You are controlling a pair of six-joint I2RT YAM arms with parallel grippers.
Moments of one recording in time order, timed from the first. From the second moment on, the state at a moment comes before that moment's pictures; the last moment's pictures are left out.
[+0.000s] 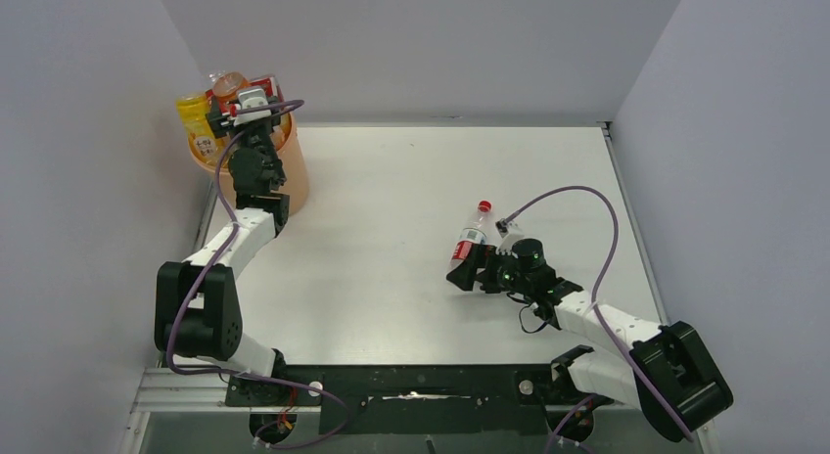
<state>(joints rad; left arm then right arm) -0.11 1.52 0.99 1.07 -0.50 0.34 0.48 1.12 0.33 0.21 -0.31 0.60</state>
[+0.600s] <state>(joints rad) -0.11 1.51 0.99 1.04 -0.50 0.32 0.48 1.10 0.33 0.21 -0.30 0.60</state>
